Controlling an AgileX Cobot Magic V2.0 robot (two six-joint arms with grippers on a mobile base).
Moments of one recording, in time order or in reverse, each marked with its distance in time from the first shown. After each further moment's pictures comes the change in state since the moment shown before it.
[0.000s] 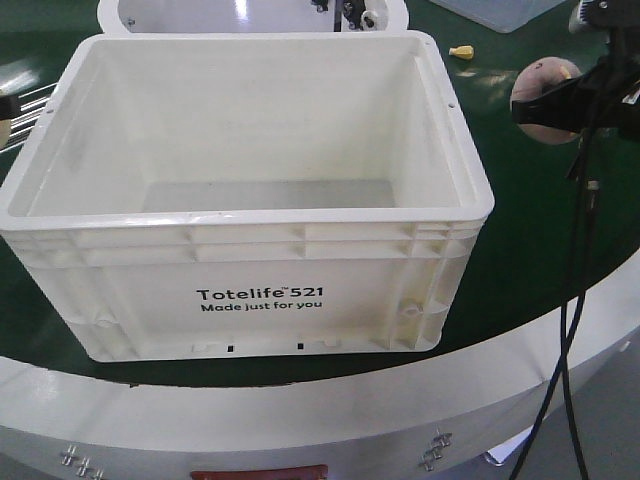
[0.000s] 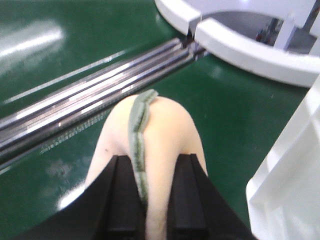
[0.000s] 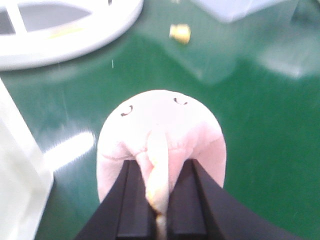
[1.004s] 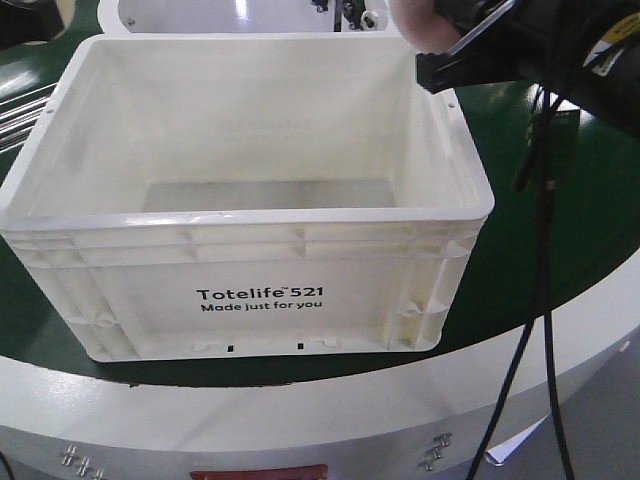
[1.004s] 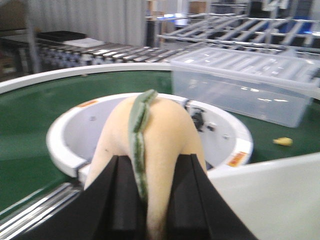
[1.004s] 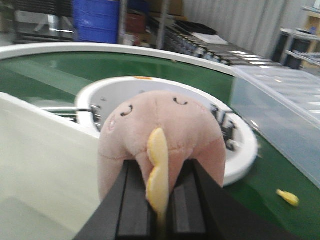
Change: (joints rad) left arm -0.338 -0.237 0.004 -0.003 -0.189 -0.014; right arm 0.411 -0.231 0.002 -0.019 -0.164 -0.052
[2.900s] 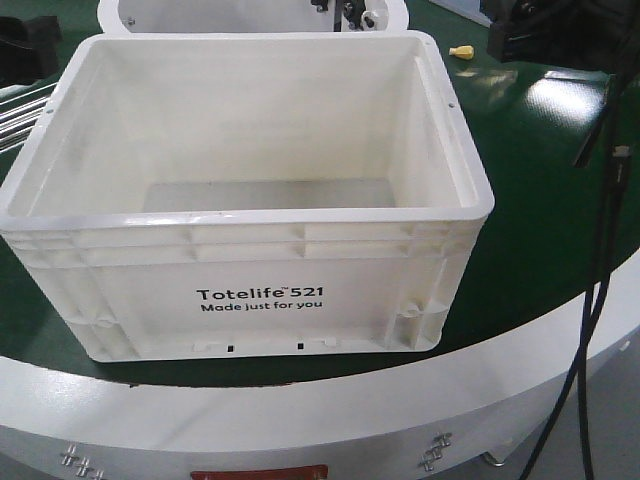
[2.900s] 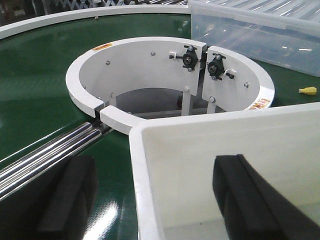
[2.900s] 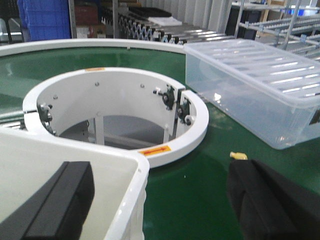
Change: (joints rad) left arm 0.062 -0.018 0.000 0.002 0.223 -0.007; right arm -0.195 -0.014 0.004 0.072 0.088 0.027
